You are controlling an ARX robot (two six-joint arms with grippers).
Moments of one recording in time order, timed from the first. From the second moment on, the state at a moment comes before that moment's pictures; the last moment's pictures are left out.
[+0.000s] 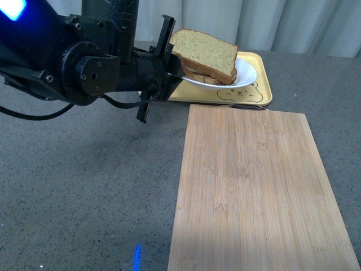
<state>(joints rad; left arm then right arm) -0.33 2.39 1.35 0.60 0.26 -1.36 0.00 0.00 0.00 0.00 0.00 0.00</state>
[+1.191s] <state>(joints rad) -0.28 1.94 0.69 1.25 -0.27 -0.08 0.00 0.00 0.00 0.00 0.00 0.00</state>
